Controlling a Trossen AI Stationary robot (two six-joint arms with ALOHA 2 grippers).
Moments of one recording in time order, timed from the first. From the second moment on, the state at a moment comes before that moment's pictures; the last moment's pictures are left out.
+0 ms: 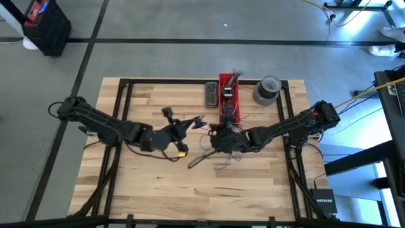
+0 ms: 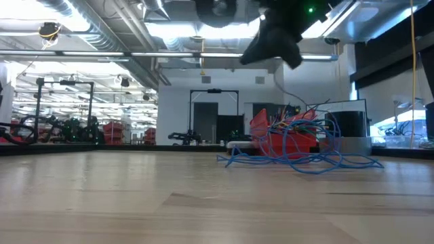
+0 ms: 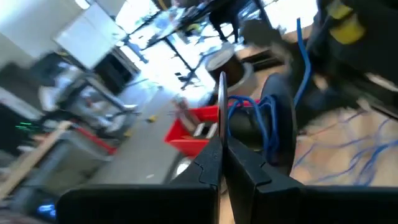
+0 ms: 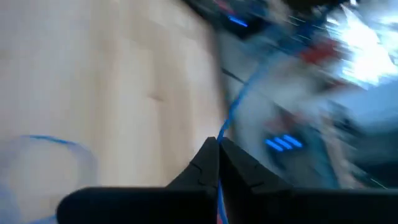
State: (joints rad) left arm -0.33 1.38 1.11 -0.12 -0.97 0.25; right arm 0.27 1.59 1.04 -0.11 0.79 -0.39
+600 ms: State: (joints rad) left arm -0.29 1.36 1.11 -0.41 -1.08 0.07; right arm 0.38 1.46 1.04 0.06 0.73 -0.36
